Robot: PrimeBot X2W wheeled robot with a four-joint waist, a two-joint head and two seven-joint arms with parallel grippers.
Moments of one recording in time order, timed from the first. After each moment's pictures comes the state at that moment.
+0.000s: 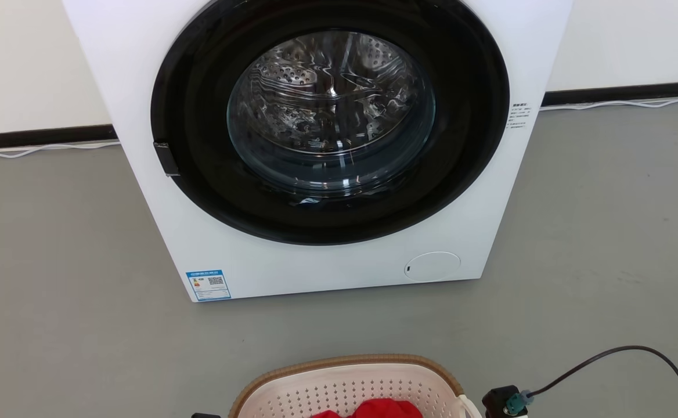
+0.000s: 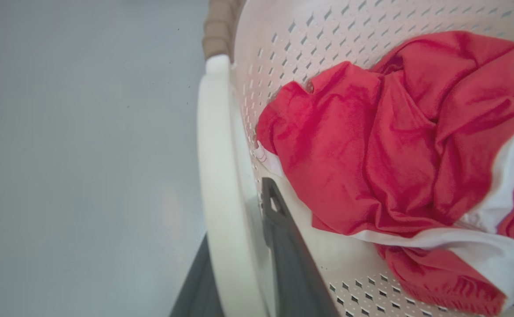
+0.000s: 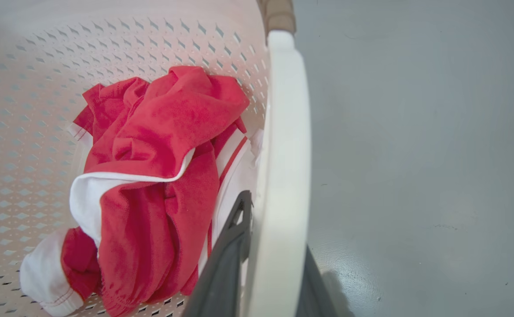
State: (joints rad) left arm -0.33 0.05 -0.70 1.31 -0.63 -0.12 -0.10; right arm -0.37 -0.08 0.91 1.15 0.86 0.11 0.09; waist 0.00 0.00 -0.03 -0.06
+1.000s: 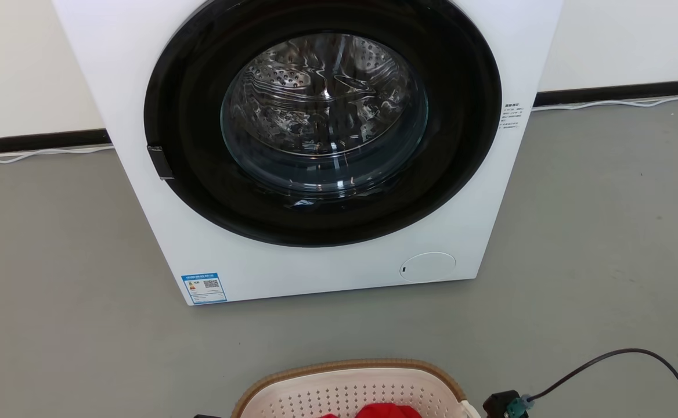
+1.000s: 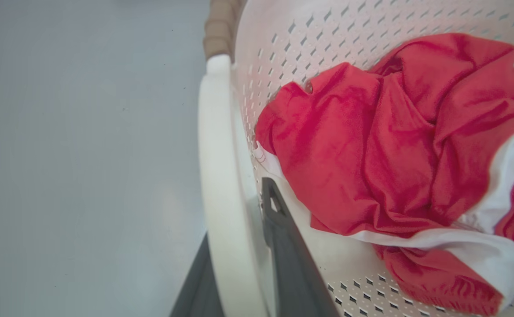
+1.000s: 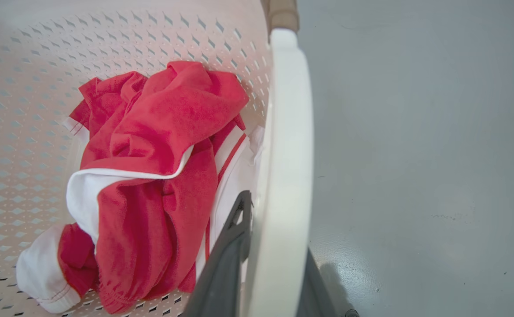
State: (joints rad) left arm -0.33 0.05 -0.74 1.31 -0.66 -0.12 -0.10; right arm -0.38 -0.08 0.98 1.17 0.93 0.11 0.09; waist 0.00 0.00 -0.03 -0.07
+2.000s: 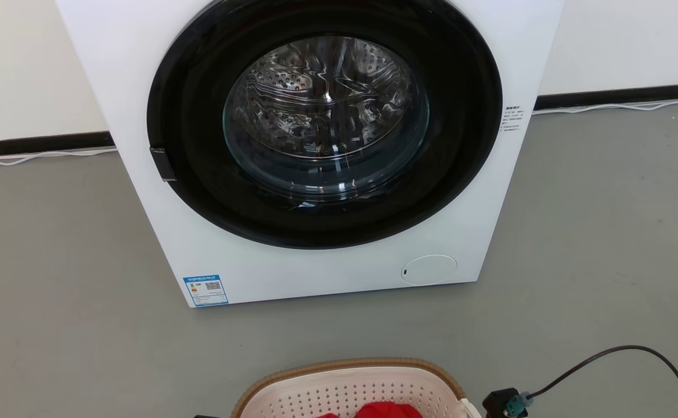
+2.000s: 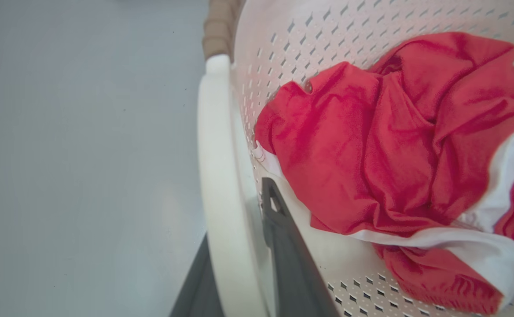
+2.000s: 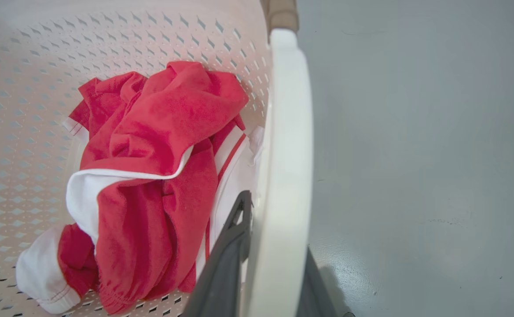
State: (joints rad) left arm -0.33 0.06 -0.77 1.31 -0.69 -0.12 -0.11; right arm -0.39 -0.08 1.03 1.18 0.97 0.11 0.08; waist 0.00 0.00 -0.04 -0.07
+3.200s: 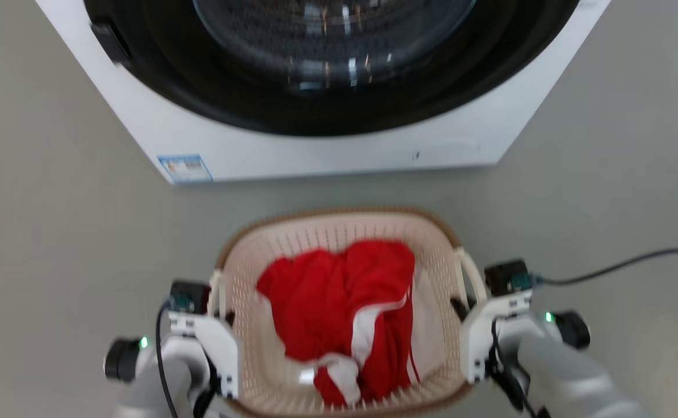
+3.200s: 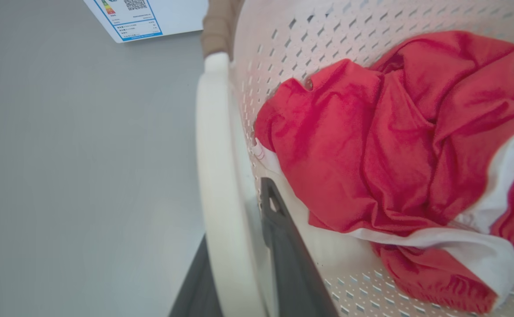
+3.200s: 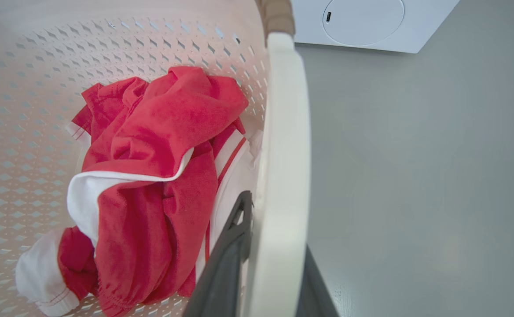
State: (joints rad) left arm -0.61 0.08 -0.78 1.29 -0.72 -0.10 -0.18; right arm -0.67 -0.07 1.03 1.22 0.96 0.11 -0.09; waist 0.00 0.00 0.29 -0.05
